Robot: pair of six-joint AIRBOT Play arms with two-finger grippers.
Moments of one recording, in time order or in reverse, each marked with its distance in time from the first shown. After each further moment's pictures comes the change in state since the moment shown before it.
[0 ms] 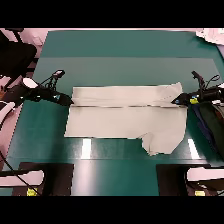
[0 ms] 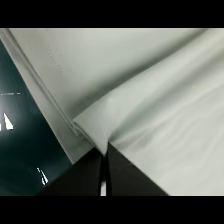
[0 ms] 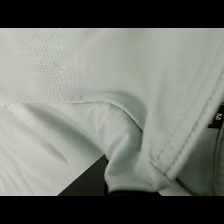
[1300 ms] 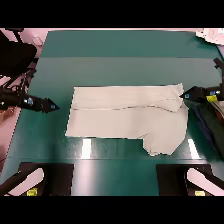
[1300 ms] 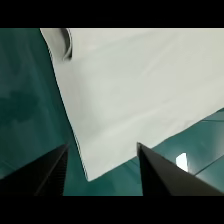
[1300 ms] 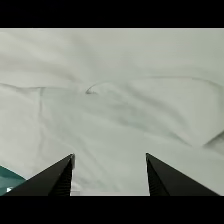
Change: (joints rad) left arm 0.246 0.371 -0.114 -0.024 -0.395 -0.140; right arm -0.031 0.453 -0.083 -0.031 0.127 0.244
